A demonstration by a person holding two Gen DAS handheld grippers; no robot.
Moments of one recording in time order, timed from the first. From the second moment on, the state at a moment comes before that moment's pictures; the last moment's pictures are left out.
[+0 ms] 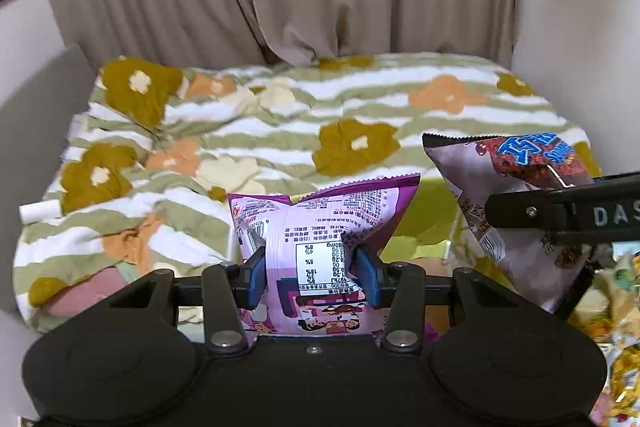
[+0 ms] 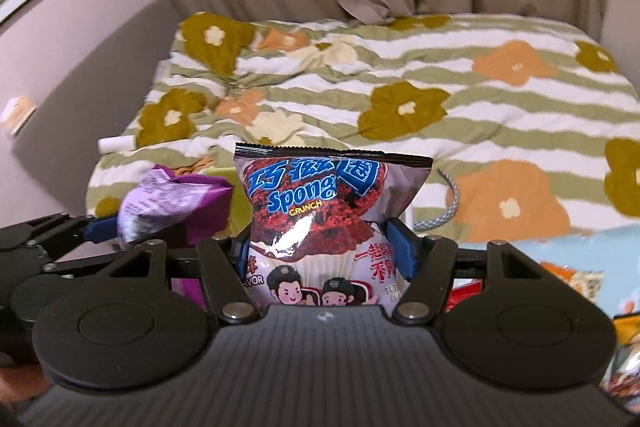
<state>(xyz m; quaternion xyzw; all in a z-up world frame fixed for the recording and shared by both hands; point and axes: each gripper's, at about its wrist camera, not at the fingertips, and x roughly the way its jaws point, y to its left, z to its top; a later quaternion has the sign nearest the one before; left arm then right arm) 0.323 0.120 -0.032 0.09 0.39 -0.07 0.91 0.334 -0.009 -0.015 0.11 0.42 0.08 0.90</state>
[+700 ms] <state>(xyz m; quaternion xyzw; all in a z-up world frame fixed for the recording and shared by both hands) 0.317 0.141 -0.047 0.07 0.40 -0.07 0.91 0.352 -0.004 -0.043 0.10 0.44 0.06 0.89</state>
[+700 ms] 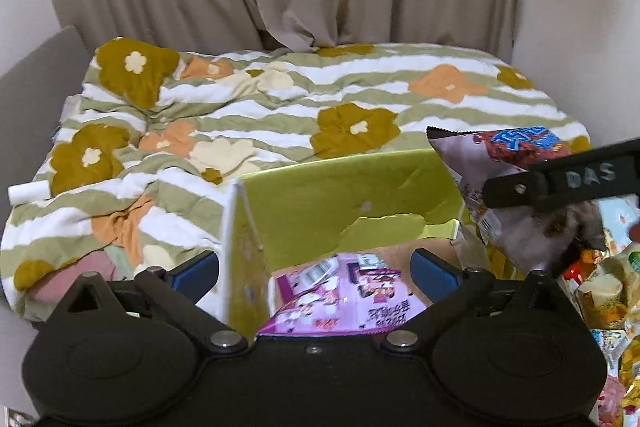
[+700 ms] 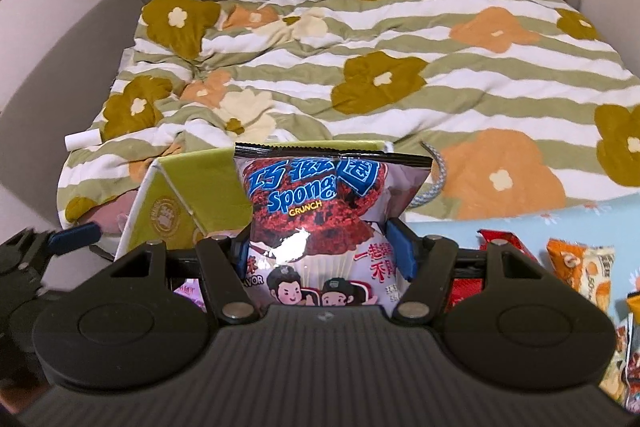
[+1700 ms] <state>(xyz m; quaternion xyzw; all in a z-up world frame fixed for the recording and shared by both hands) 0.271 0.167 -0.020 0.05 0.37 -0.03 0.93 0.341 0.028 -0.036 0.08 0.43 0.06 0.90</state>
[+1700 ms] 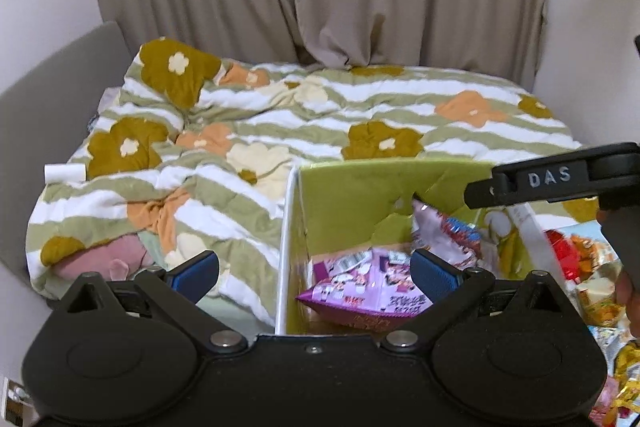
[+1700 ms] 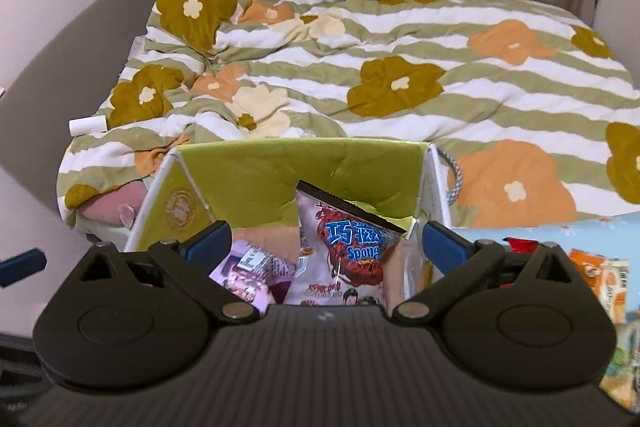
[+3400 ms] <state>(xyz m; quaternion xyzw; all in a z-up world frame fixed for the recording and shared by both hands) 0.114 -0.135 -0.124 0.24 0.40 -0.24 0.85 0.095 -0.302 -0.102 0.10 0.48 -0.06 0.87</state>
